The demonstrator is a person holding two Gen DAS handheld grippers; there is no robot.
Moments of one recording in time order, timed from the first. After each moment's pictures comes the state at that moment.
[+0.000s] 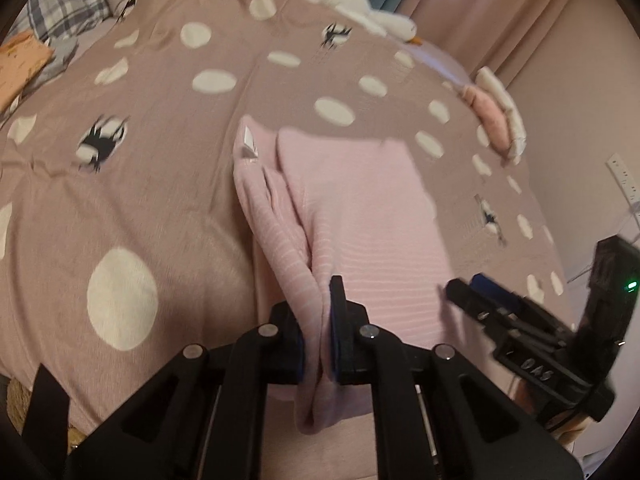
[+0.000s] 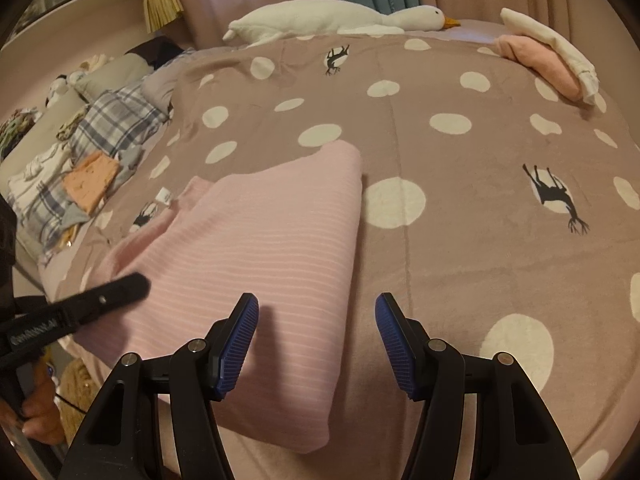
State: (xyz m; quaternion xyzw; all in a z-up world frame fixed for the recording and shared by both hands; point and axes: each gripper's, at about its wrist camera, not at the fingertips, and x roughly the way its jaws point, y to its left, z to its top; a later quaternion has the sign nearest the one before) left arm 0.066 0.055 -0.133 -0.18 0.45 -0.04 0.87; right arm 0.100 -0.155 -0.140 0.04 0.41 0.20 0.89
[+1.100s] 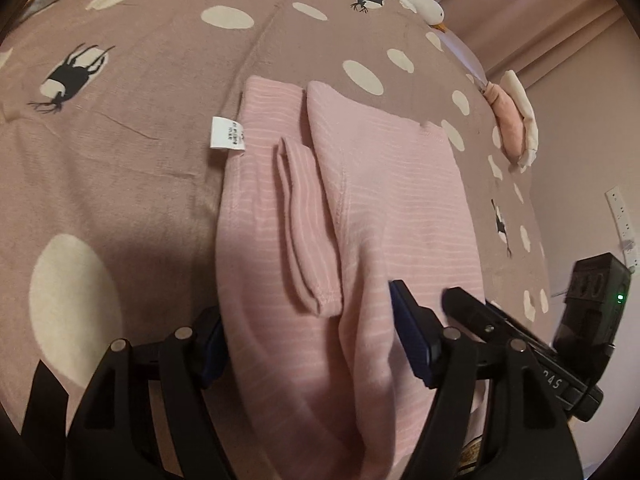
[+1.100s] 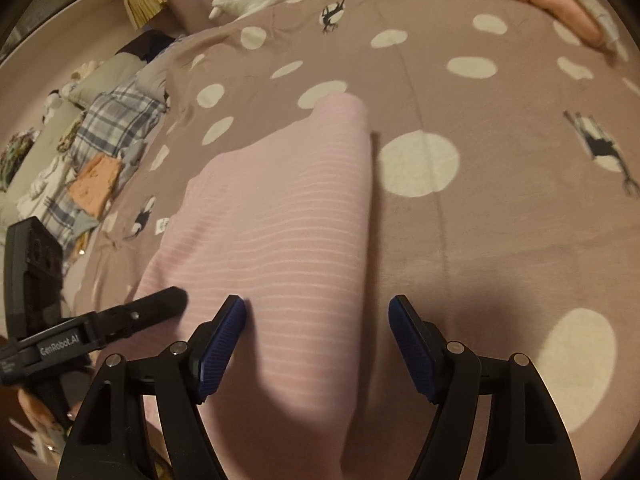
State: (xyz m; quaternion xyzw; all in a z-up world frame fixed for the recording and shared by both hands) left arm 0.102 0.074 -0.173 -0.27 0.49 -0.06 0.83; right arm 0.136 -0.146 -0.173 0.11 0.48 0.24 0.84
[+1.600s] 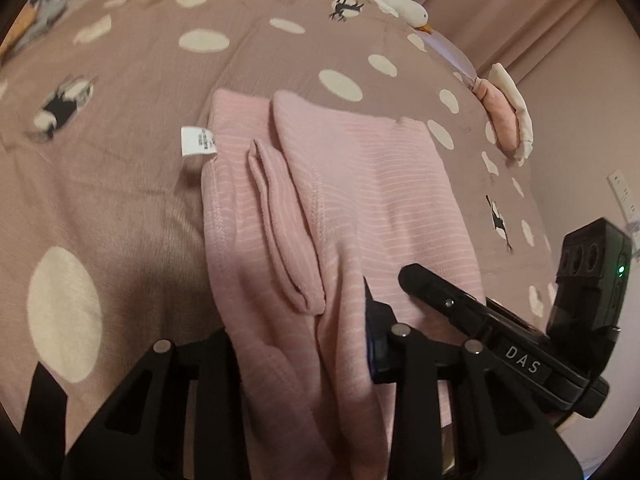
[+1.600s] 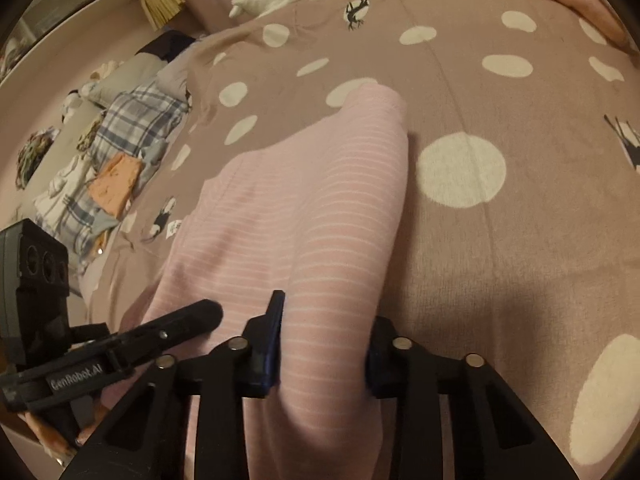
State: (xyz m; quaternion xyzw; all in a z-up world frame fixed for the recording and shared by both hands) left arm 0.097 0.047 -0.156 -0.22 0.47 -0.05 0.86; right arm 0.138 -0.137 -0.170 0.11 0.46 0.27 0.84
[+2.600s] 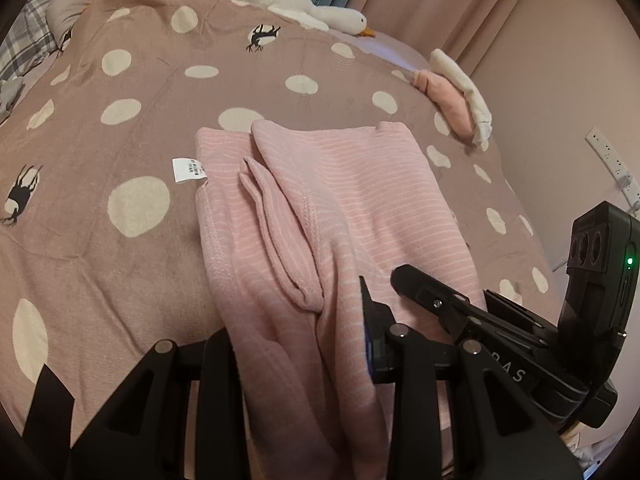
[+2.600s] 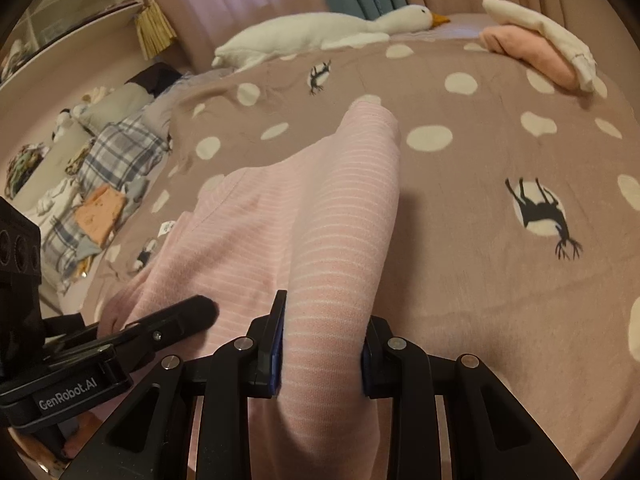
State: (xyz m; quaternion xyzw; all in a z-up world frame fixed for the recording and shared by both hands) left arm 0.120 -0.037 -0.122 -0.16 0.43 -0.09 0.88; right arm 0.134 -0.200 -0.136 0.09 0.40 0.22 0.88
